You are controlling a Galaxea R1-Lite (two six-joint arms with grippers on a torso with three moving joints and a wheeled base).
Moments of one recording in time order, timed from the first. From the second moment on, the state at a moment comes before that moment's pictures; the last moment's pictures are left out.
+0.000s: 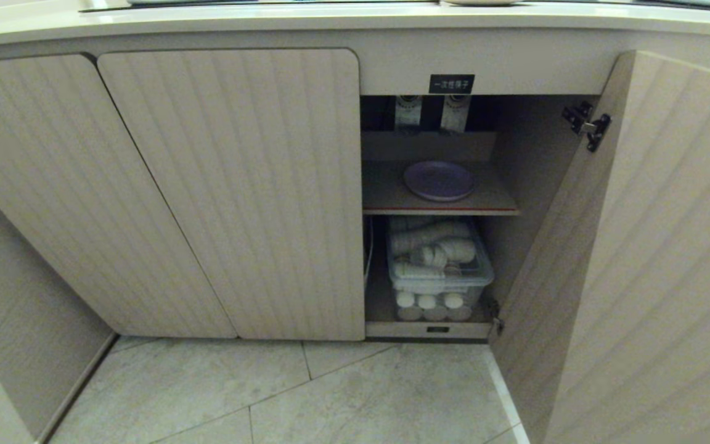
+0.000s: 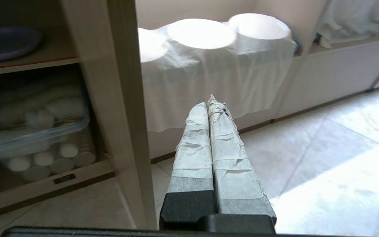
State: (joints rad) left arm 0.00 0.00 0.00 0.00 0.01 0.00; right arm -0.05 0.23 -0.16 -0.17 -0.47 -0.04
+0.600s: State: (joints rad) left arm 0.00 0.00 0.00 0.00 0.01 0.00; right arm -0.14 0.42 -0.20 -0.25 -0.46 -0.03
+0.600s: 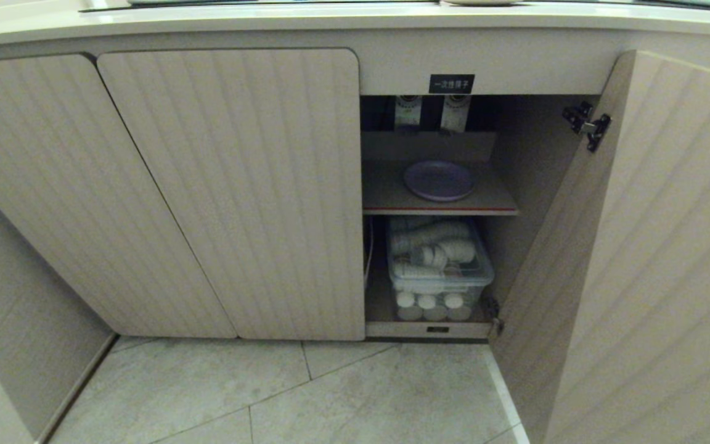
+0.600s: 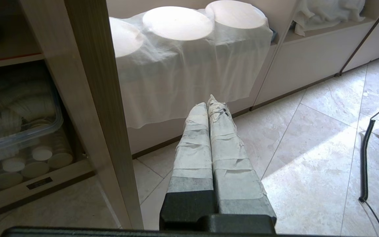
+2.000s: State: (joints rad) left arm 0.00 0.00 0.00 0.00 0.01 0.00; right arm 0.03 0.50 -0.22 -0.30 -0.46 -0.03
